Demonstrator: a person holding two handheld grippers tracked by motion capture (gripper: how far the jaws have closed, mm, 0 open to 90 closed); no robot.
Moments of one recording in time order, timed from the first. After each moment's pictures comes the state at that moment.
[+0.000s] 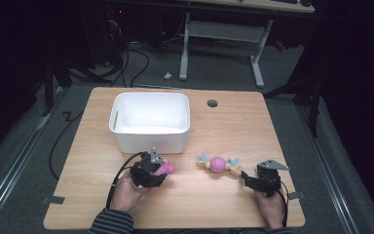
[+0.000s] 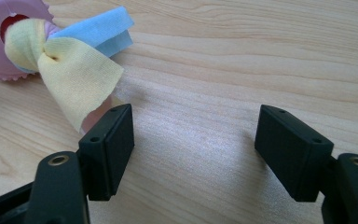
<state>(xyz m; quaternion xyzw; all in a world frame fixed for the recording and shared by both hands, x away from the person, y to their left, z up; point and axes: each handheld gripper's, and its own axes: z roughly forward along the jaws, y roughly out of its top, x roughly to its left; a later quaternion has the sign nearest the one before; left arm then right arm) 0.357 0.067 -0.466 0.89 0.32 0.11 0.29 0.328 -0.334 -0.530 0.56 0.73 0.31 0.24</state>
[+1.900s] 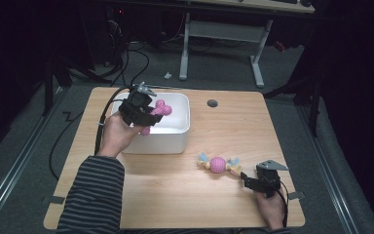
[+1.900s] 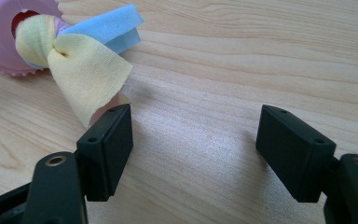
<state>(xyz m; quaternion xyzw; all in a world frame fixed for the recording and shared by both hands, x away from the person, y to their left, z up) 0.454 0.085 -0.324 0.87 0.33 0.15 0.35 0.327 -0.333 -0.530 0.55 0.74 0.31 0.24</state>
